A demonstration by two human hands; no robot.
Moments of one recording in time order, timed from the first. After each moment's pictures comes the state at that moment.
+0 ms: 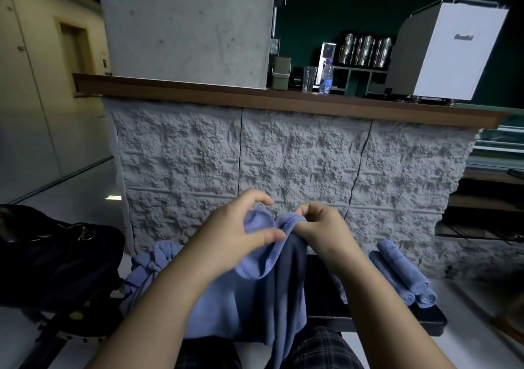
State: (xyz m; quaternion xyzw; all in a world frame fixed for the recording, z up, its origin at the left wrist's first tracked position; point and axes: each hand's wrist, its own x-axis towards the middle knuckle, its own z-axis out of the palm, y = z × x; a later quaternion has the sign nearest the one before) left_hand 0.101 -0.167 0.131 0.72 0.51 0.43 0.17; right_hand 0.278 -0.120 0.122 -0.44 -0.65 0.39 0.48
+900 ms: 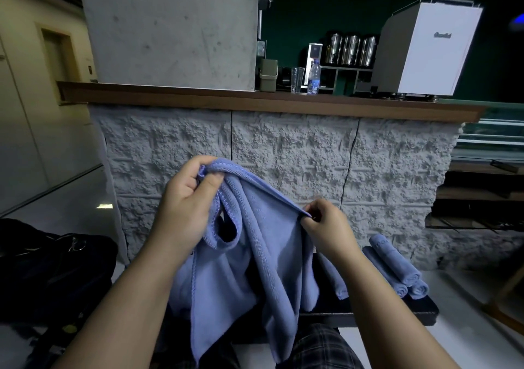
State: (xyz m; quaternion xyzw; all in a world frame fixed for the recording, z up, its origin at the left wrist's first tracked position) left_hand 0.095 -0.183 0.173 0.59 0.36 0.69 0.23; right_hand 0.303 -0.102 0.116 -0.57 -0.68 0.17 0.42
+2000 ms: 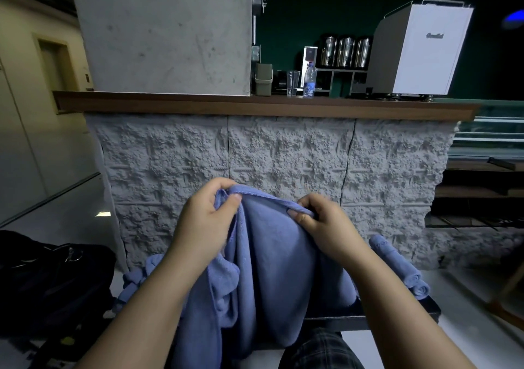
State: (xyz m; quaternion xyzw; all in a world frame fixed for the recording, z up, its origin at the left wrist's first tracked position) left_hand 0.109 -0.165 0.157 0.62 0.49 0.60 0.14; right_hand 0.309 -0.120 0.138 -0.47 -0.75 0.18 0.43
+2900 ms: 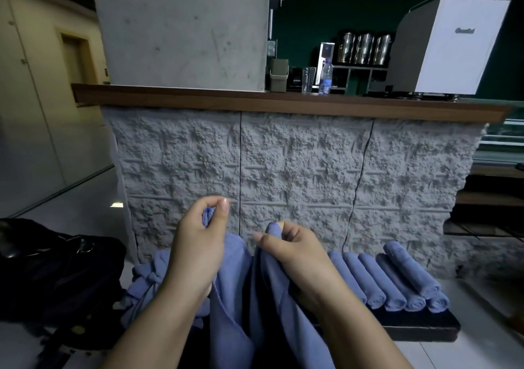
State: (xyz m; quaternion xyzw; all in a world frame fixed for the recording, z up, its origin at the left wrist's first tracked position) left_hand 0.104 -0.166 0.127 0.49 0.52 0.67 0.19; right_hand 0.240 -0.149 0.117 -0.34 -0.59 0.54 0.49
